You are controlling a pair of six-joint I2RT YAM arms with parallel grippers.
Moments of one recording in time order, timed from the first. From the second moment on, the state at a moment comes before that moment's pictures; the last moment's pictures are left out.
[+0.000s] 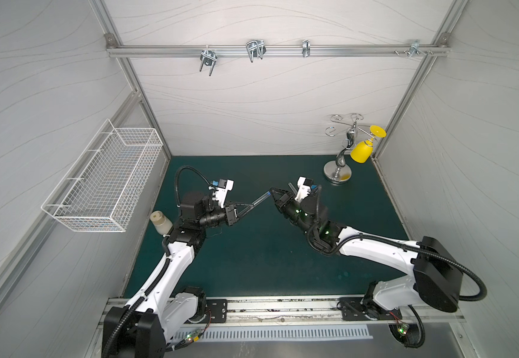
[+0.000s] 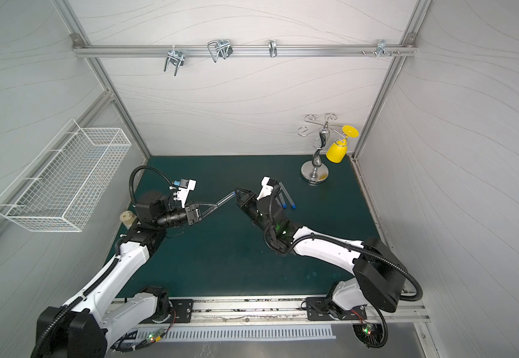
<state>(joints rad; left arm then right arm) -0.13 1.00 0.63 0.11 1.00 -0.56 0.99 1.41 0.85 0.52 0.22 1.28</state>
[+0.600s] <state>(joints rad) -0.13 1.01 0.63 0.10 1.01 -0.52 0.94 1.17 0.75 0.40 0.07 1.20</state>
